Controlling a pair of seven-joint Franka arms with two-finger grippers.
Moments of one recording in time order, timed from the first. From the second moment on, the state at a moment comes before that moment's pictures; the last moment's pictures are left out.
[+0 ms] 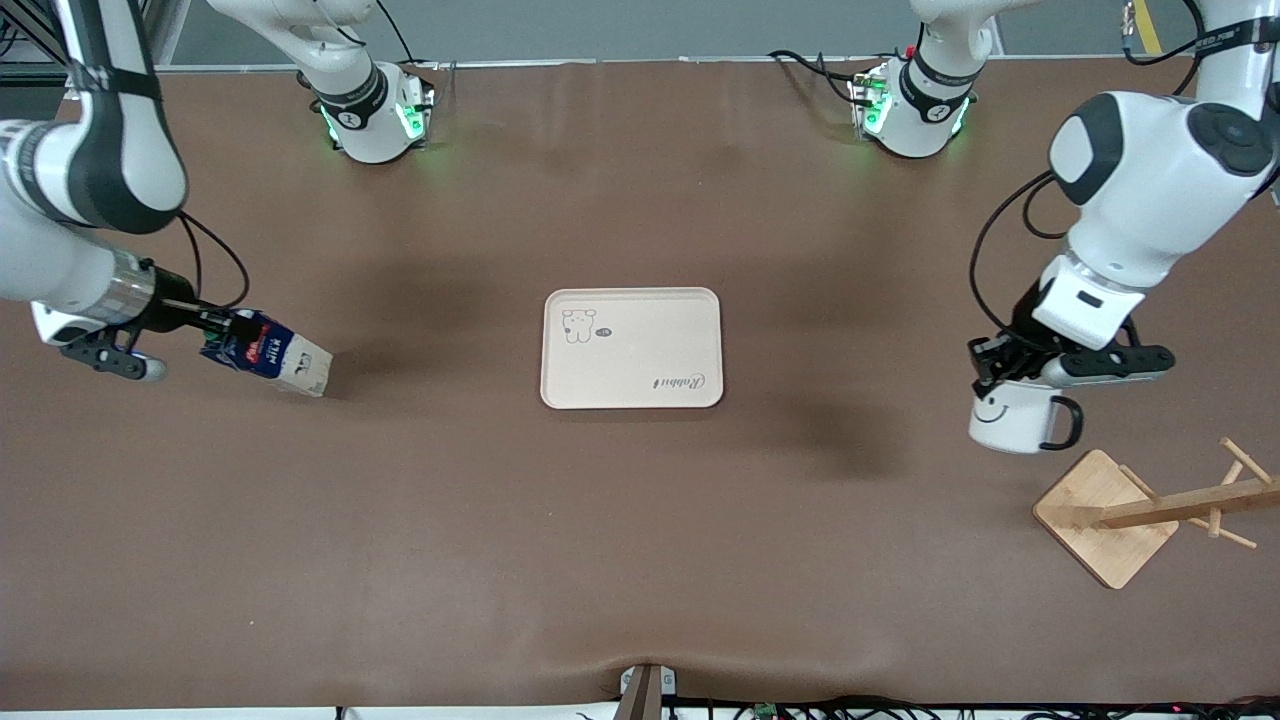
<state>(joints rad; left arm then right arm) 0.26 0.04 -0.44 -2.06 -0.11 2.39 -0.26 -0.09 0.05 -0.03 -1.99 0.13 1.89 0.14</state>
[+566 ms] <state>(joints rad) 0.17 0.07 -0.46 -2.06 -0.06 2.39 -0.46 -0.10 0.15 -0.04 -1.72 0.13 1.77 0.08</state>
